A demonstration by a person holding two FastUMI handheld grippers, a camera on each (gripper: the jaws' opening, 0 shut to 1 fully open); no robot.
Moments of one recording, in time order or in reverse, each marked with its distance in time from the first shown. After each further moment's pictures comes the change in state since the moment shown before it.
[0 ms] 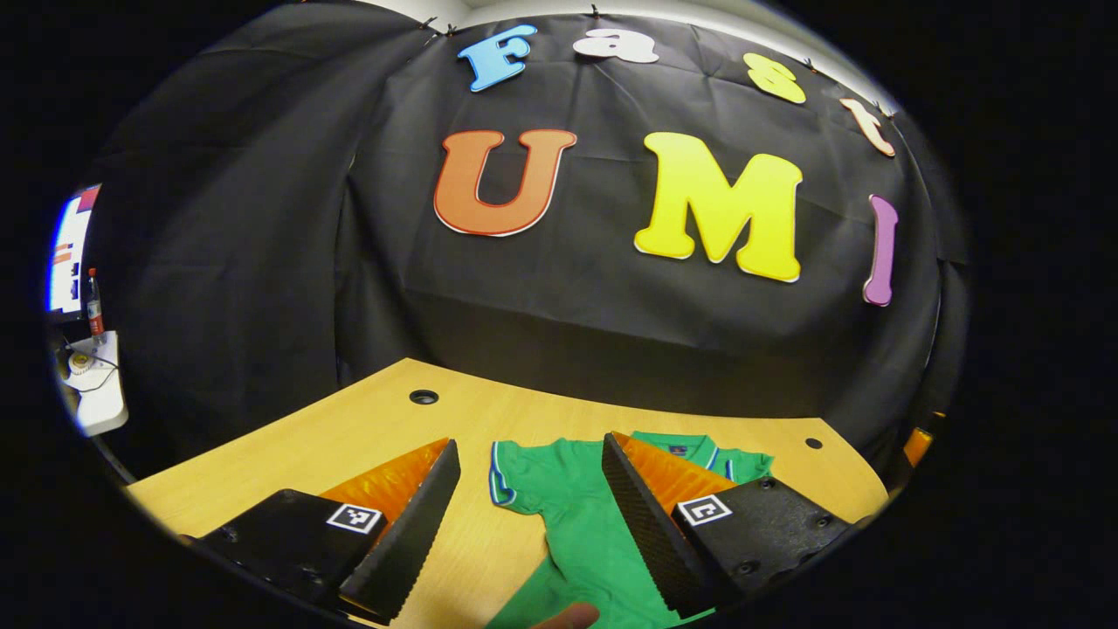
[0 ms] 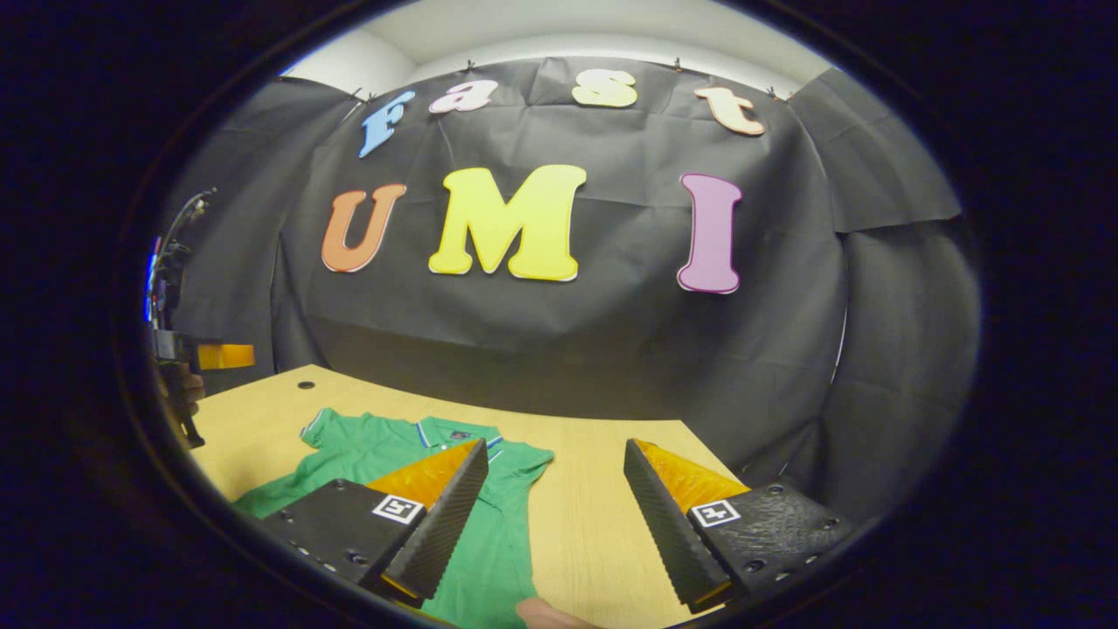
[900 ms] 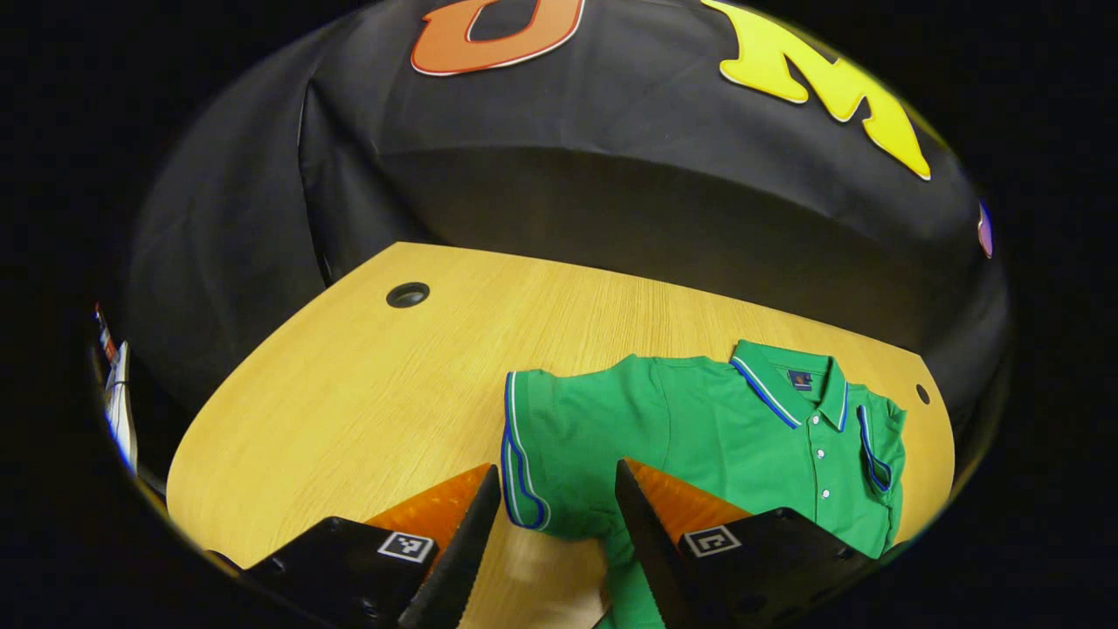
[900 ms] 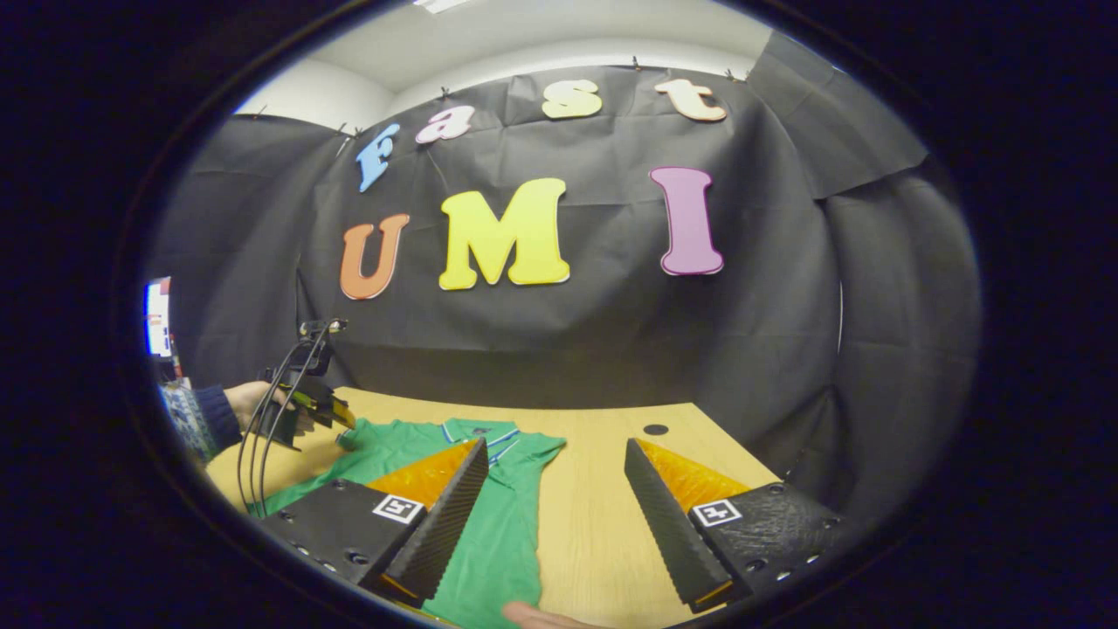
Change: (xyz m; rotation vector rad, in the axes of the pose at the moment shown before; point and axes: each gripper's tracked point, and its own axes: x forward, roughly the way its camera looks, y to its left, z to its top) left arm 0.147 0.010 -0.137 0.044 0.533 0.034; right arm -0.034 -0.033 -0.038 0.113 -0.018 0.078
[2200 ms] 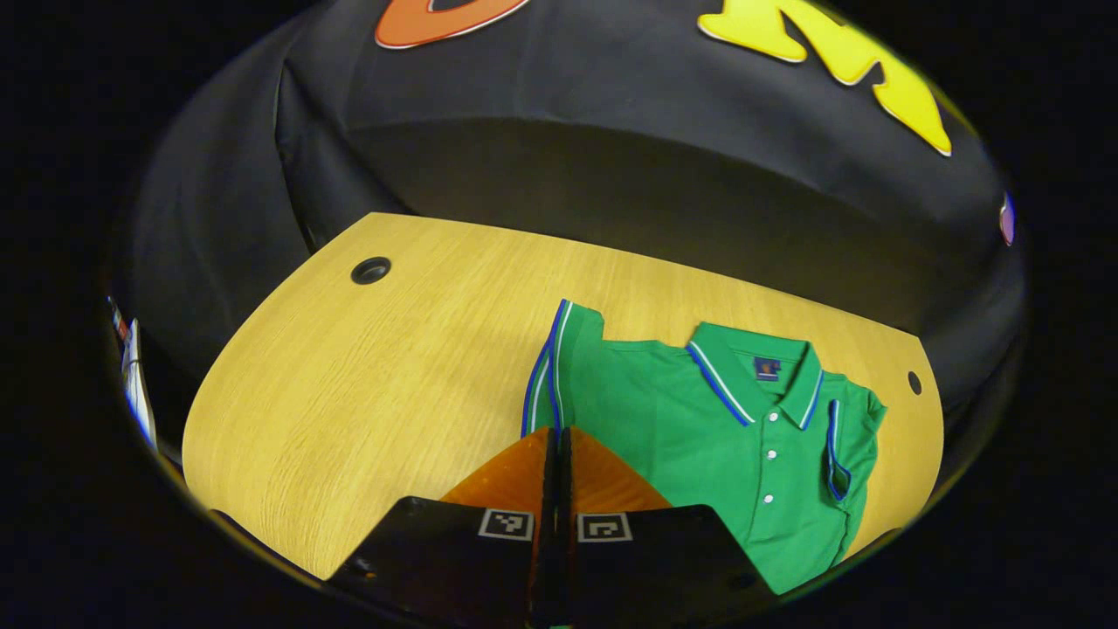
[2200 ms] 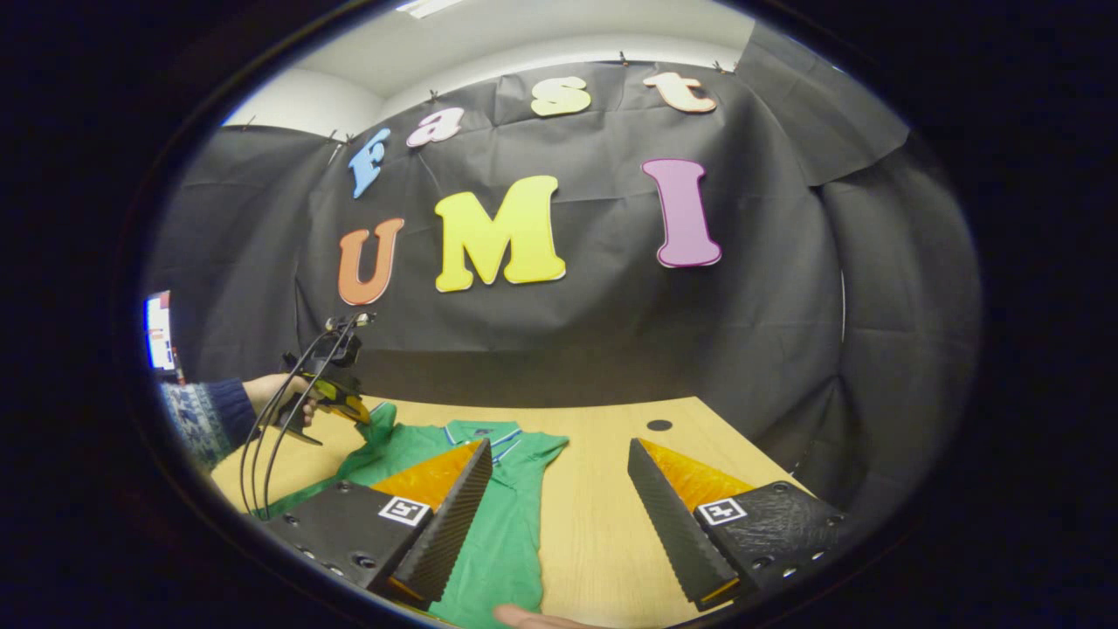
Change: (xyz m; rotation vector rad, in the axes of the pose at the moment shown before) left arm -0.011 -0.080 0.019 0.084 0.042 -0.047; right arm 0.002 -0.004 -0.007 0.040 0.001 0.006
